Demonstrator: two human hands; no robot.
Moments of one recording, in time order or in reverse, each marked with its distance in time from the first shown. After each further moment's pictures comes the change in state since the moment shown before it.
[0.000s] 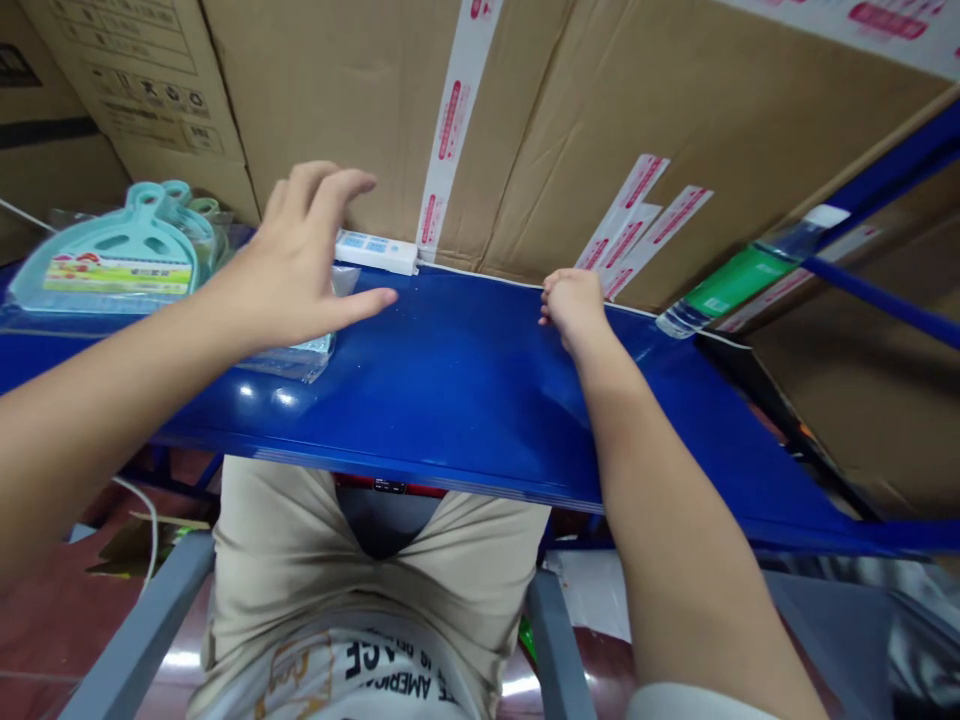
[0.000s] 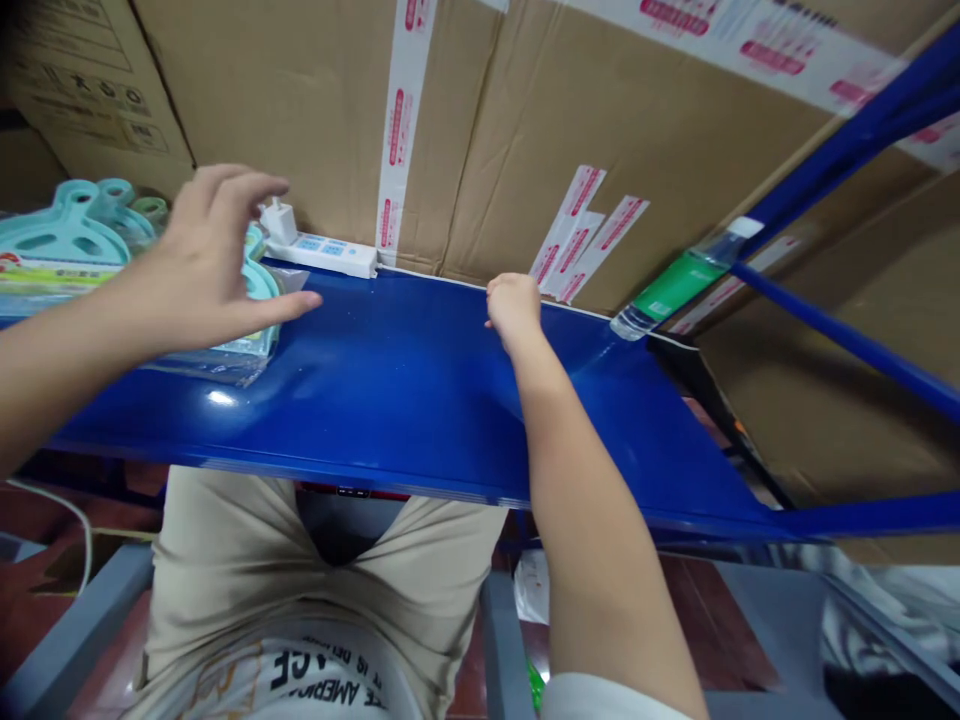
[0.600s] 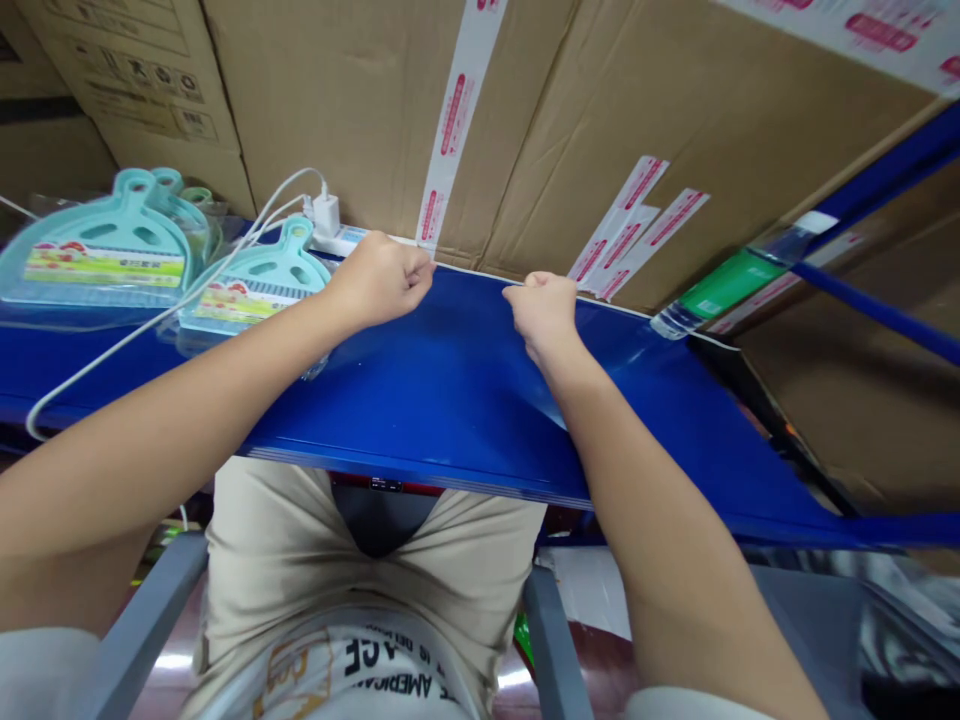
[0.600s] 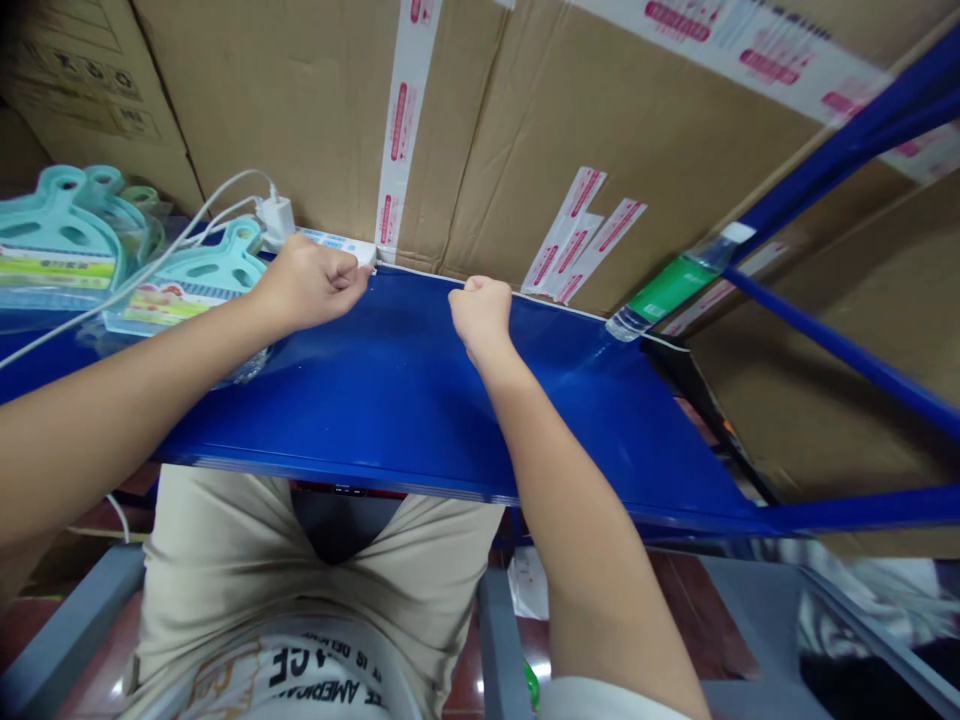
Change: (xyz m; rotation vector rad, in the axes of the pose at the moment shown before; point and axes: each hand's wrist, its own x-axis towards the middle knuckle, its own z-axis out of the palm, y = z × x) left_hand 0.050 0.005 0.076 -0.183 0.011 0.028; right_hand -0.029 0.003 0.027 -0.121 -0.019 -0.168
